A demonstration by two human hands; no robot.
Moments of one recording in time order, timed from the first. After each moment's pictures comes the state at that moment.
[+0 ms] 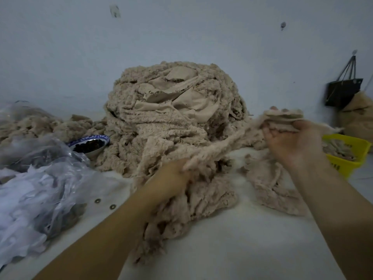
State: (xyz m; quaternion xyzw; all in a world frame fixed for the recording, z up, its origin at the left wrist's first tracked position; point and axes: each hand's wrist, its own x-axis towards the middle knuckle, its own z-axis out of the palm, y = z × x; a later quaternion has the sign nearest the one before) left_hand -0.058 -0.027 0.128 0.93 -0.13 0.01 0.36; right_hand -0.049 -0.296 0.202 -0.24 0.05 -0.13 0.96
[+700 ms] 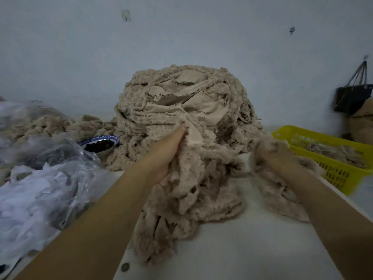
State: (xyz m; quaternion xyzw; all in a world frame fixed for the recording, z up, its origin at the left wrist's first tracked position) left_hand -0.069 -0.014 0.199 0.70 0.01 -0.04 0.72; right_hand -0.041 -0.280 0.161 -0.86 0.11 -0.12 0.48
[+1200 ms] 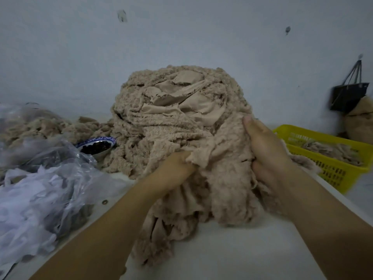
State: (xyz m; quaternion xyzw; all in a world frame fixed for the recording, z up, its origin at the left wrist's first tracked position) left_hand -0.075 -0.023 0.168 0.85 -0.12 -0.02 0.51; right_hand -0.051 -0.229 0.190 -0.59 -0.05 -0.08 0.80
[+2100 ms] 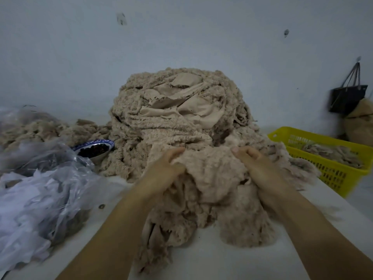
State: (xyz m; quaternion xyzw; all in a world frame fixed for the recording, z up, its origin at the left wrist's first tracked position) left_hand -0.077 -0.011 0.163 0.80 -0.03 -0.02 0.60; right_hand -0.058 -0.244 0.144 -0.69 -0.08 -0.04 0.72
